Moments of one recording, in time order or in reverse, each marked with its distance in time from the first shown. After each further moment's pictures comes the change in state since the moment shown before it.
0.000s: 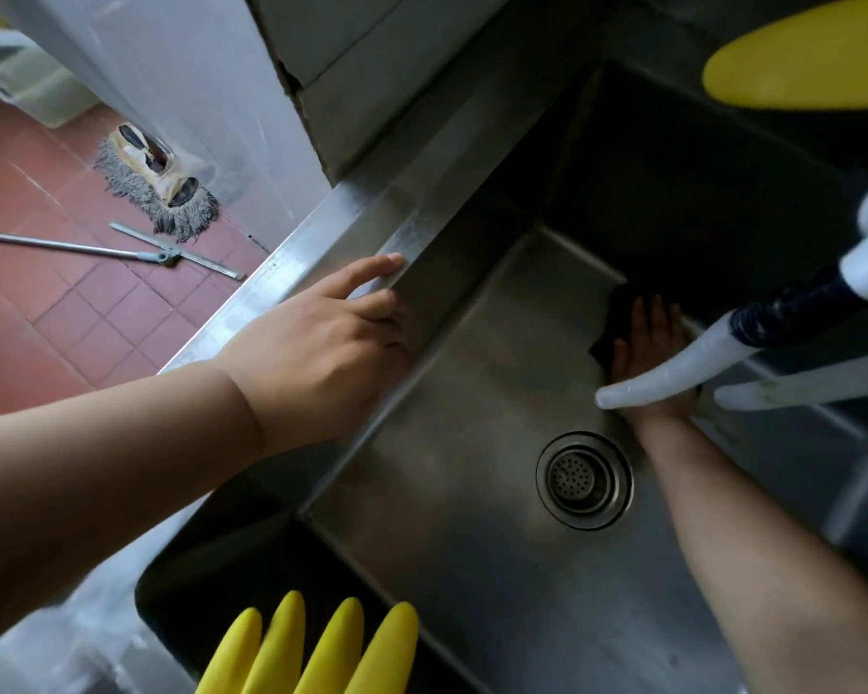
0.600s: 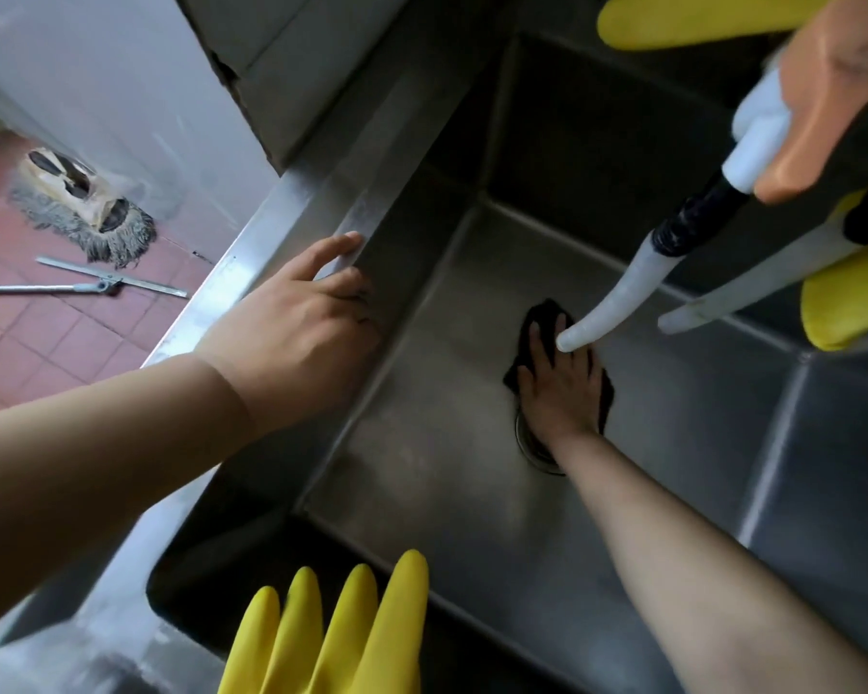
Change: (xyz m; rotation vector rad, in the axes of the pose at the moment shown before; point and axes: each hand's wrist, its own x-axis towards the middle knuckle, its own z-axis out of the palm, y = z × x) left_hand -0.001 0.001 0.001 0.034 0.039 0.024; right_hand -0.091 -0.037 0.035 -0.308 -0.122 0.017
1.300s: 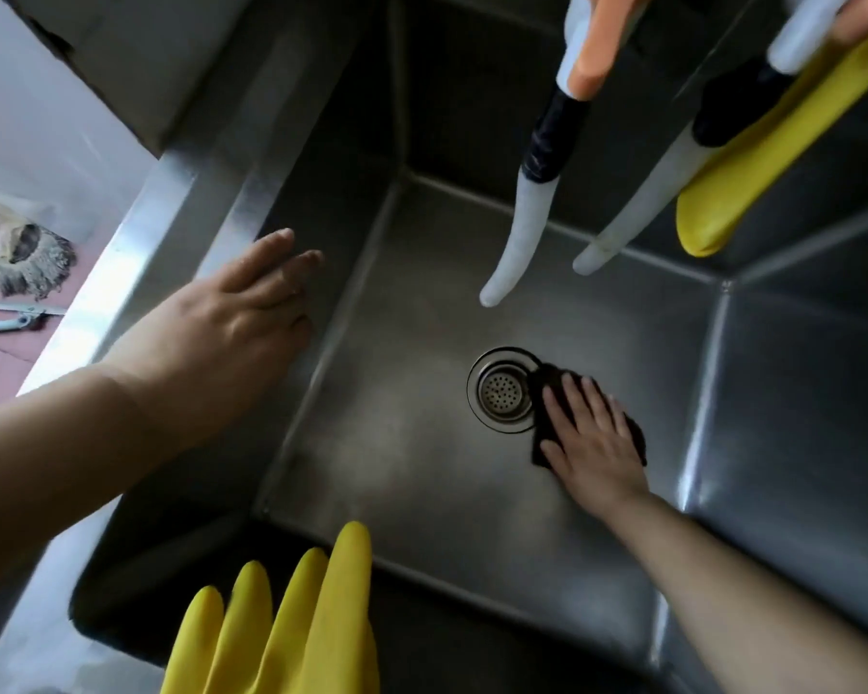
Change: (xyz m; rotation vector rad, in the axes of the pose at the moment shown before) left_hand -0.002 0.013 0.007 0.295 0.049 0.224; right_hand -0.121 0.094 0.013 -0.158 -0.091 -0.072
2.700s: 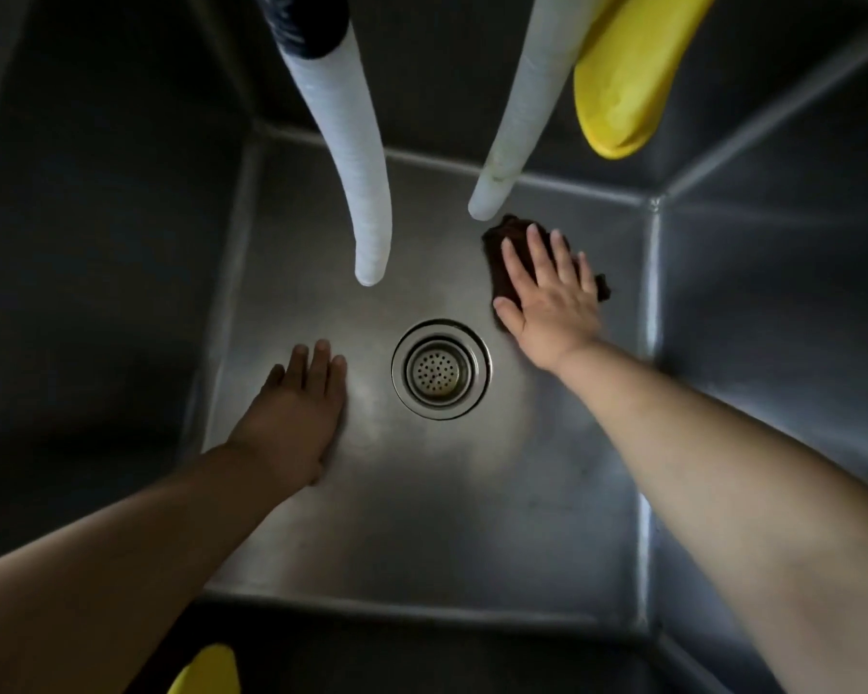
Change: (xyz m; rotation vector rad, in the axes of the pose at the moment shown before) left_hand 0.079 0.130 0.134 -0.218 -0.833 -0.054; right_hand 0.103 0.055 -0.004 0.036 0.064 0.238
